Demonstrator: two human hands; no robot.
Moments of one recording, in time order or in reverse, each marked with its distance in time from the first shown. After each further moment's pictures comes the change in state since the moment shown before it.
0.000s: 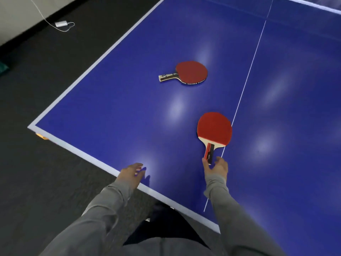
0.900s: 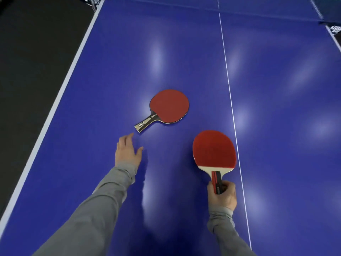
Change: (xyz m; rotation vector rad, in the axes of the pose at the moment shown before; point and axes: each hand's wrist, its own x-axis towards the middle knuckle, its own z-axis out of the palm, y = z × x) left_hand 0.318 0.141 -0.103 0.173 0.127 0.328; right_hand 0.071 -0.116 0.068 0.286 0.506 0.302
